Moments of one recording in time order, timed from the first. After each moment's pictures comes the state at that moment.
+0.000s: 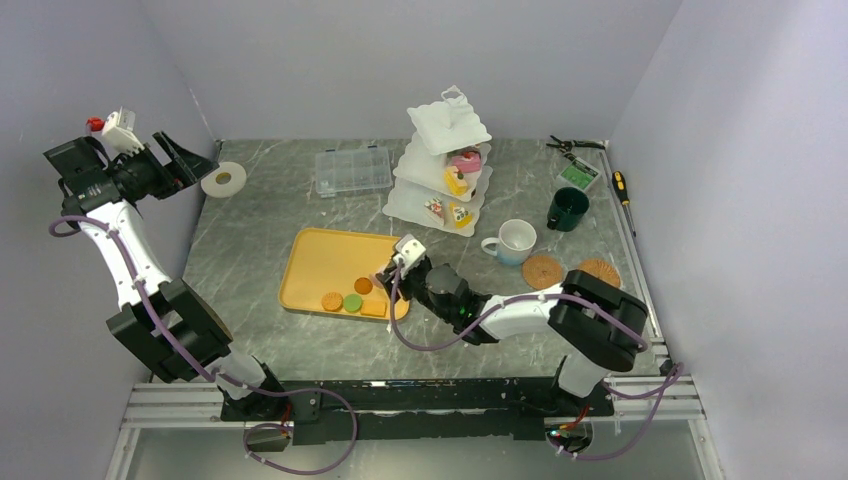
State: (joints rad) left arm 0.68 1.52 1.51 -0.59 0.96 -0.10; right arm 1.07 1.62 0.63 0.86 0.25 -0.04
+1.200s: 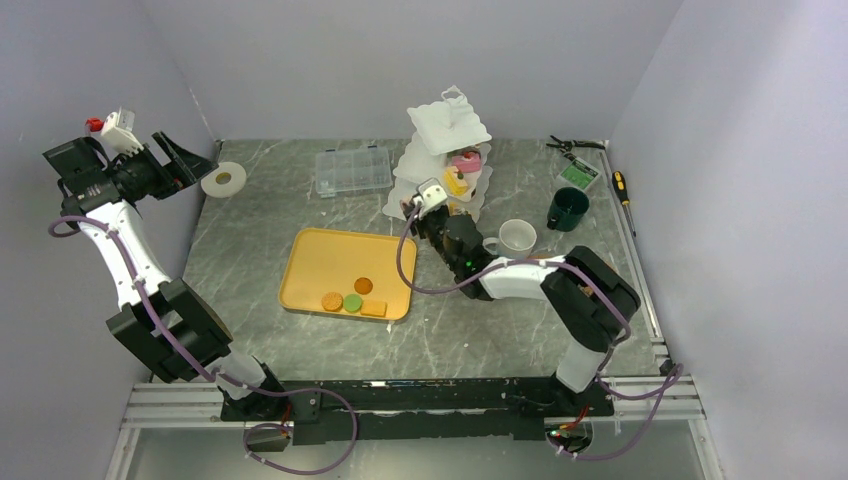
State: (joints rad) left arm 0.69 1.52 1.51 -0.59 0.96 -0.10; right arm 0.80 1.71 0.81 0.94 0.23 -0.19
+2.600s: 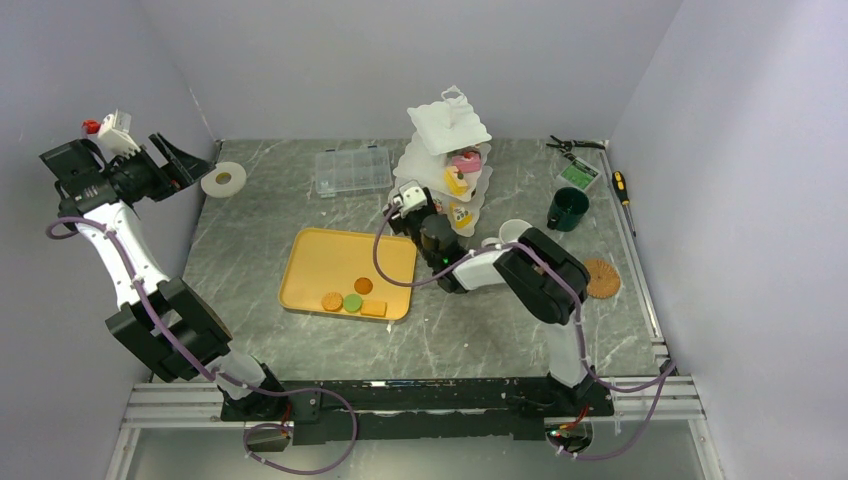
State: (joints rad) left arm 0.70 1.52 1.51 -0.59 0.96 -0.09; right arm 0.80 2.04 1.00 1.08 0.31 -0.22
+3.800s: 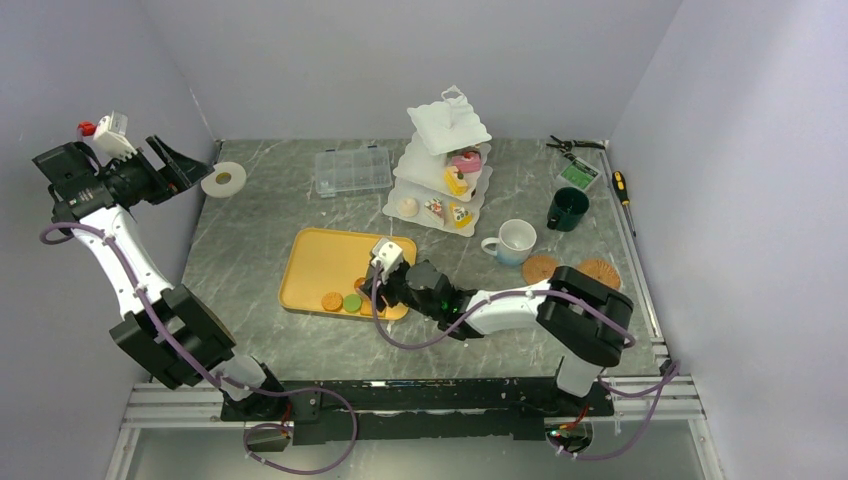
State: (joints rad) left arm 0.72 1.48 1.52 -0.66 0.99 -0.07; right arm 1.10 1.69 0.75 0.72 0.12 -0.02
